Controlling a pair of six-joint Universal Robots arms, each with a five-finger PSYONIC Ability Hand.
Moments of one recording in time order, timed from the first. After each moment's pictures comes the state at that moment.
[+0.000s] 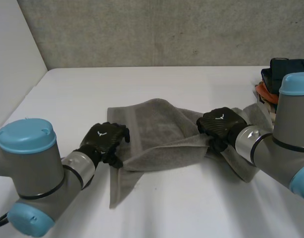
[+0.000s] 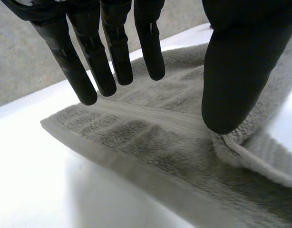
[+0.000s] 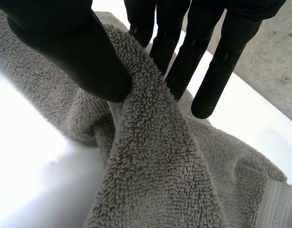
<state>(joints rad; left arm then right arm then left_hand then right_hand) 4.24 -1.95 -1.76 3.38 -1.45 3.24 1.95 -1.16 1.47 0.15 1.31 2.68 0.61 0.60 0.60 0.60 0.41 1.11 1.18 1.18 1.20 1.00</state>
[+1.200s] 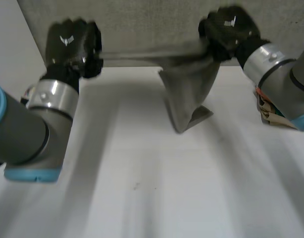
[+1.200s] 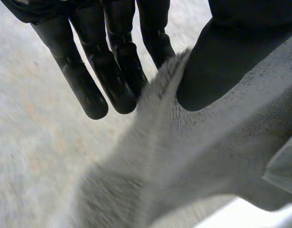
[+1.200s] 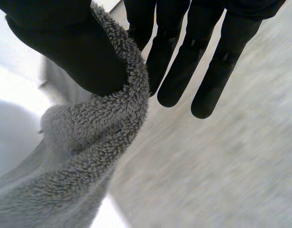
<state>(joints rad) 4.20 -1.75 -1.60 3.69 -1.66 3.30 1.91 -1.15 1.10 -0.11 1.17 2.76 1.17 1.20 1.19 1.20 0.98 1.11 1.18 1.19 1.20 1.01</state>
